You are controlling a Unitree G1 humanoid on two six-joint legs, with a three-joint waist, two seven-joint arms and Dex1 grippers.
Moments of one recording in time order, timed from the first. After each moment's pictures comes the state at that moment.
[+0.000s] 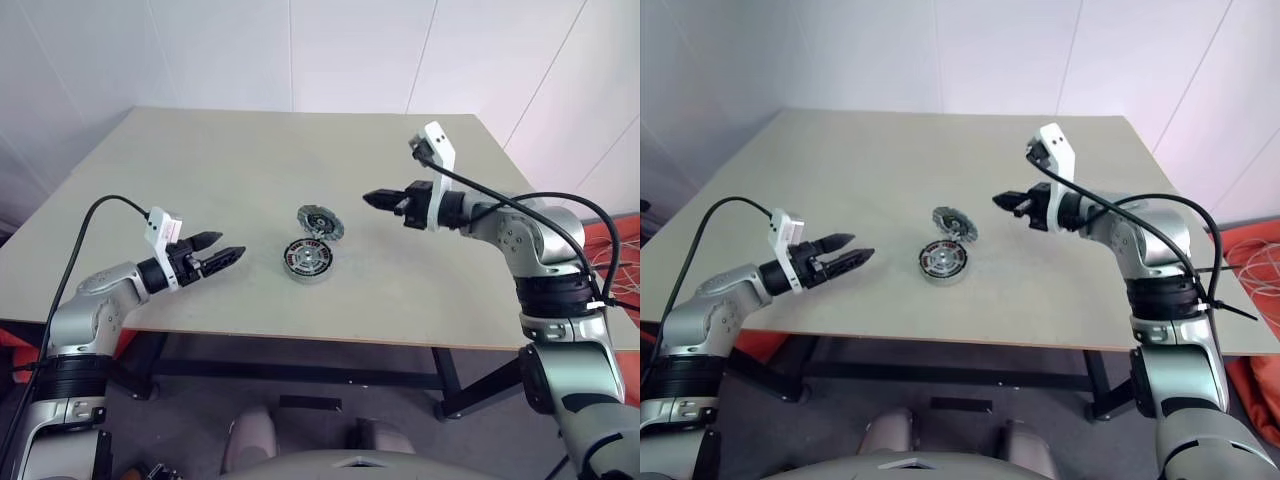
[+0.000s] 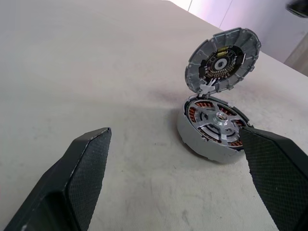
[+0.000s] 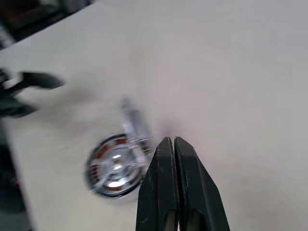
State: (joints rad) left arm -0.27 0.57 0.19 0.13 -0.54 0.53 -0.93; right arm -0.76 -0.52 0.01 0.11 0.46 0.93 0.69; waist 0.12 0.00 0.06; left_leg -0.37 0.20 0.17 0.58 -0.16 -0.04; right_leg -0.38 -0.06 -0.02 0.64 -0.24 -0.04
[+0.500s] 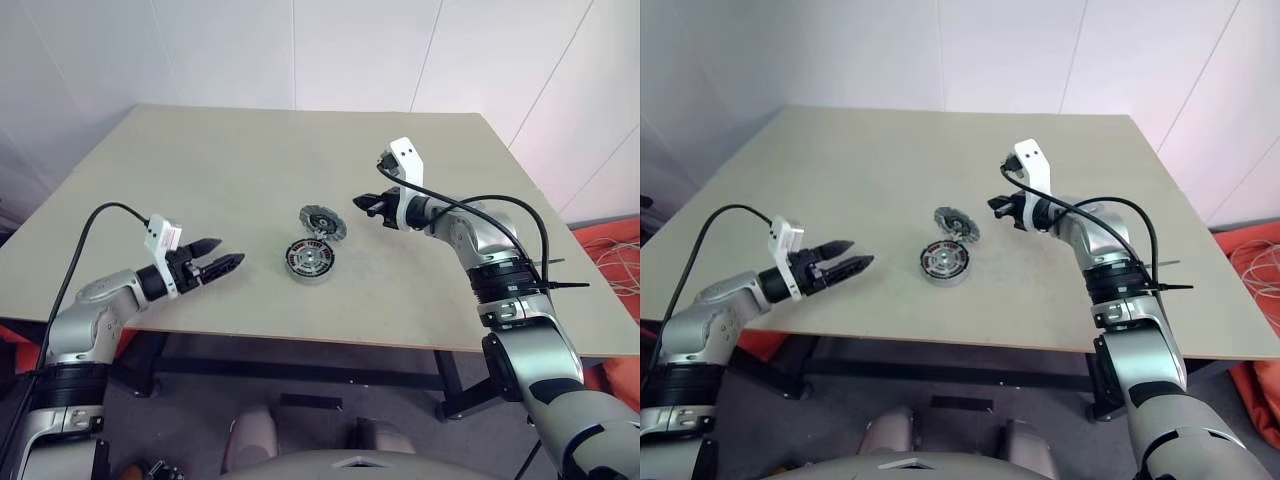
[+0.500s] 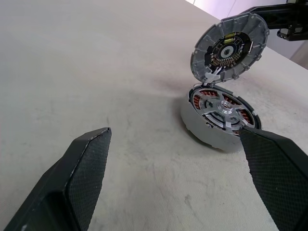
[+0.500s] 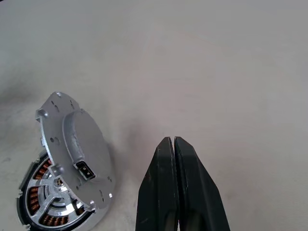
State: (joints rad) left arm -0.23 0.57 0.19 0.10 -0.54 0.53 -0.93; right arm -0.80 -0.40 0.09 0.37 0.30 0.73 0.68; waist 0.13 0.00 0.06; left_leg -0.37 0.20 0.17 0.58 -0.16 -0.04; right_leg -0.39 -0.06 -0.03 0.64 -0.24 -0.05
